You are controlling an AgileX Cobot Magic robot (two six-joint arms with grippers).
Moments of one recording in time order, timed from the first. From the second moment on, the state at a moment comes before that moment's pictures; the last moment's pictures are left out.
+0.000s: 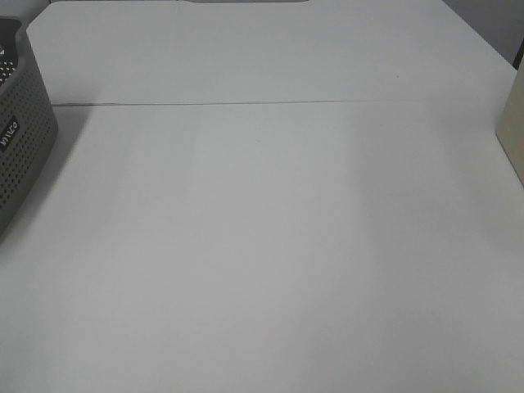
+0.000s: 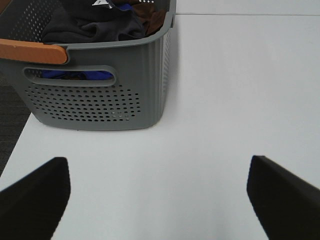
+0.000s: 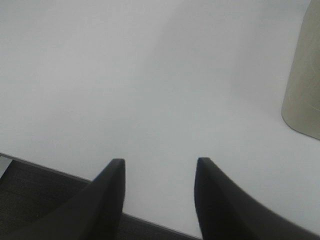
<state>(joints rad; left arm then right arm) 0.08 -0.01 -0.52 0.00 1.08 -0.01 0.32 0.00 -0.46 -0.05 1.11 0.01</state>
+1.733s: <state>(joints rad) 0.08 -0.01 -0.52 0.00 1.08 -0.01 0.32 0.00 -0.46 -0.13 1.11 0.05</state>
